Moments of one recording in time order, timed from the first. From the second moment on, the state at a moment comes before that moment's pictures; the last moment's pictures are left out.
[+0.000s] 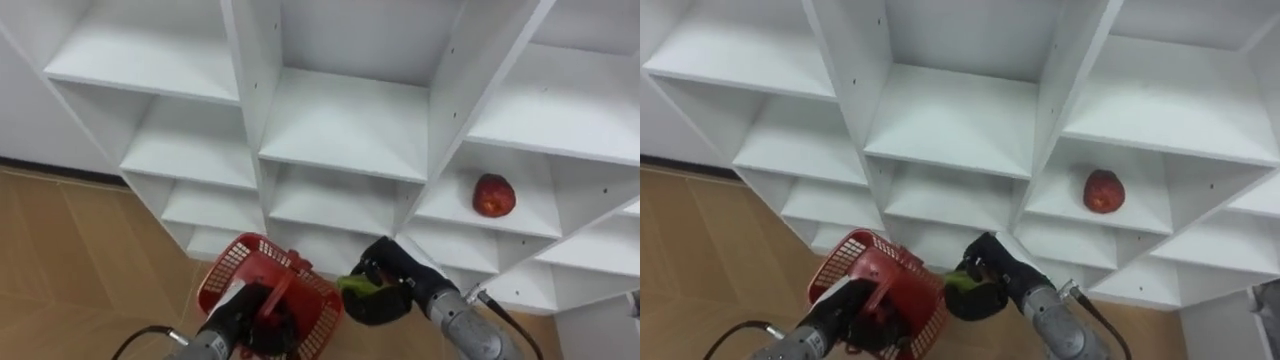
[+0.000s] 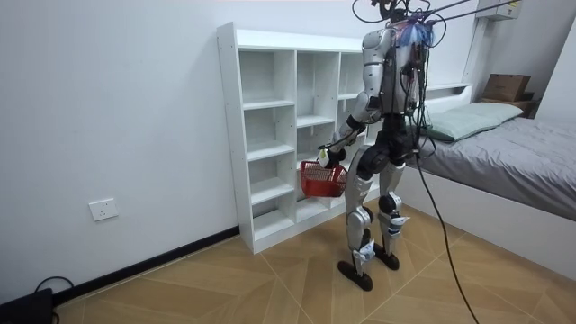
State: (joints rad) left arm -0.02 0.21 -0.30 0.81 0.10 -0.17 -0.13; right arm -0.03 -0.29 0.42 0.56 -0.24 -0.20 0.07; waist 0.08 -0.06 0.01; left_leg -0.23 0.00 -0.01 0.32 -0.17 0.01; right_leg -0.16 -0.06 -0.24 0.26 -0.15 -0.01
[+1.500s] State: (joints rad) left arm -0.04 0.17 -0.40 0.74 -0.01 -0.23 -0.33; right arm -0.15 -0.22 0.35 0.82 -0.36 -0.21 0.05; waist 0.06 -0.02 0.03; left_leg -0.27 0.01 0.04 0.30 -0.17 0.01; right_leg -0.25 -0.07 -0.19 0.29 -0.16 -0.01
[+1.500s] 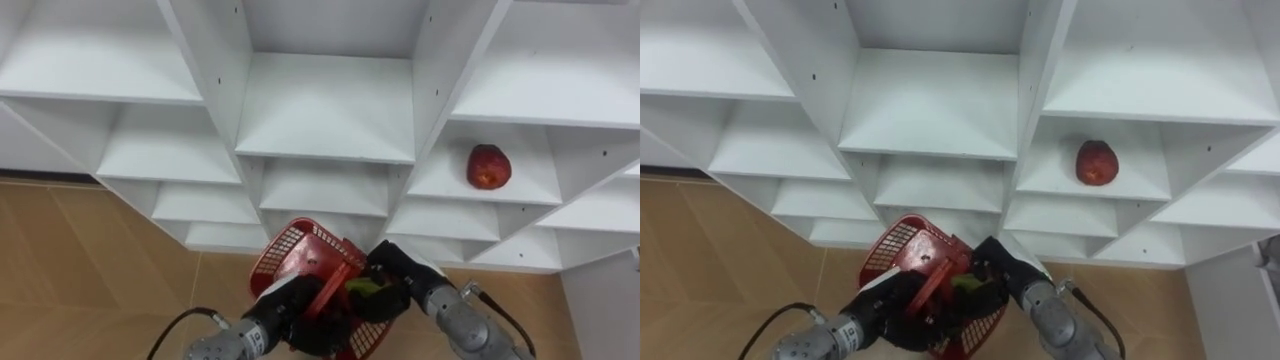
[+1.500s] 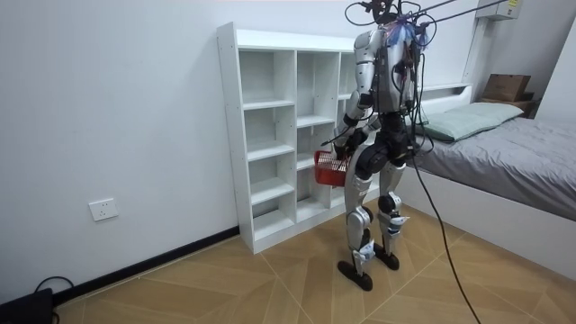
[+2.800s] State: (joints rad) left arm -0.08 0.16 -0.45 0.75 -0.11 -0.19 -0.35; right arm -0.18 -0.18 0.39 0.93 0.01 -0.22 0.00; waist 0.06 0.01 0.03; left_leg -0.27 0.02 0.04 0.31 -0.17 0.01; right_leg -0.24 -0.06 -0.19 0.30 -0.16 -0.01
